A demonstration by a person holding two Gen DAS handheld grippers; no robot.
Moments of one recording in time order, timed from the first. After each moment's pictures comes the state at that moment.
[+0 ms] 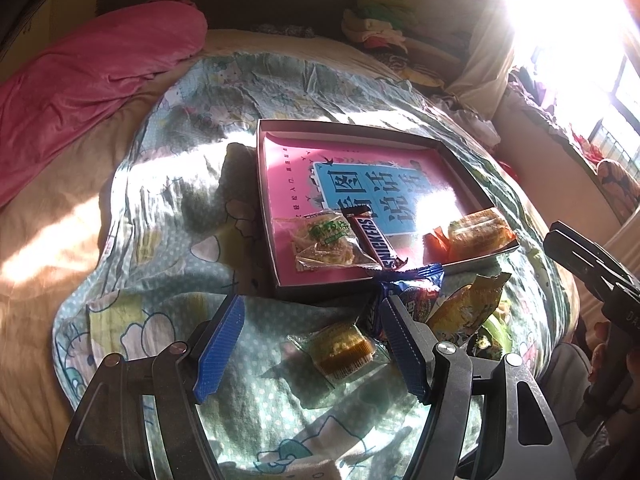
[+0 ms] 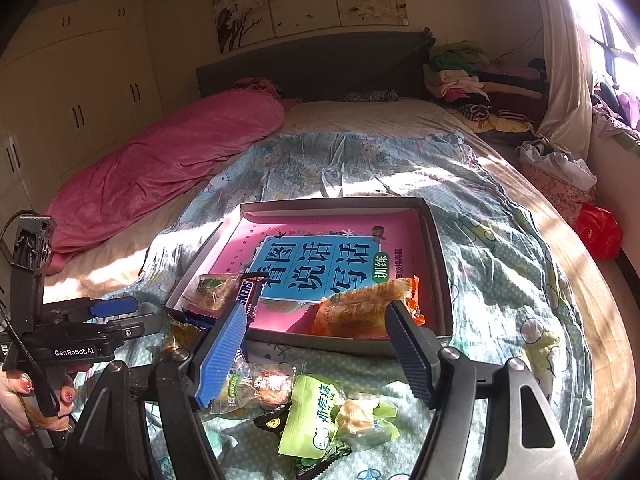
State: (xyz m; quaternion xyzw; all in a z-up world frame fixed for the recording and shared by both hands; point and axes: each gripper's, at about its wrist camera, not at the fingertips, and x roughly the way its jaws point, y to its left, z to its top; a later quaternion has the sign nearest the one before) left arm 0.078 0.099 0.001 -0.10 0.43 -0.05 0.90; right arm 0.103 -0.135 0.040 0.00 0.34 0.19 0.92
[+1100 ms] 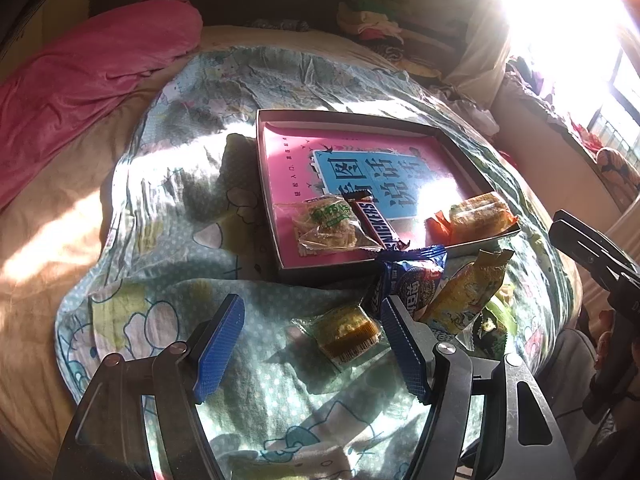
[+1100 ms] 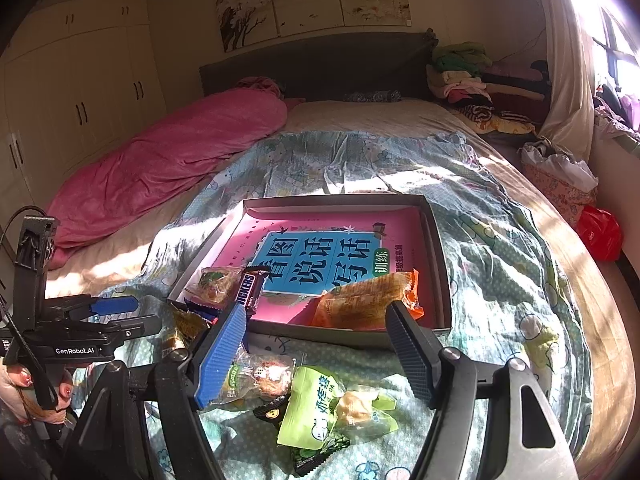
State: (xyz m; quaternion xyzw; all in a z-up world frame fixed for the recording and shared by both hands) left arm 0.071 0.100 -0.004 -0.08 0.44 -0.05 0.89; right arm 0.096 -0.138 0.037 0.00 0.35 0.20 0.92
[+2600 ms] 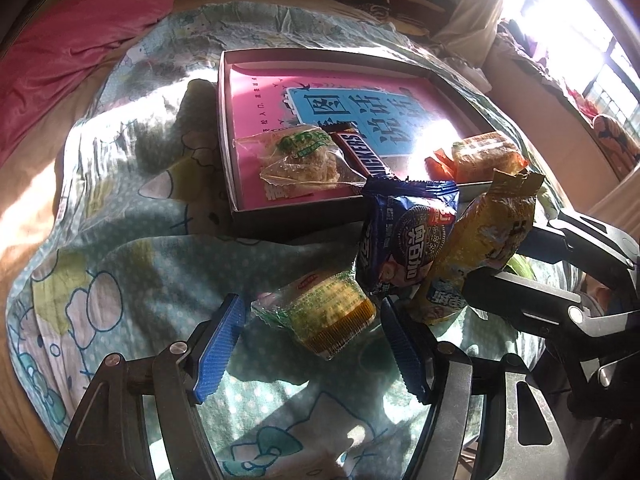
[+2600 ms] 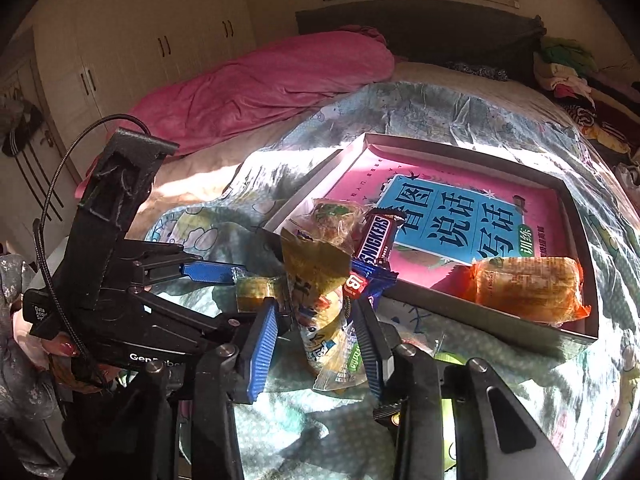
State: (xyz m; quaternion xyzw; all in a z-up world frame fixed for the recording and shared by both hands) left arm 0.081 0.076 -0.045 -0.06 0.50 -0.08 0.86; right arm 0.092 -0.050 -0.011 -0.07 0.40 0.36 0.84
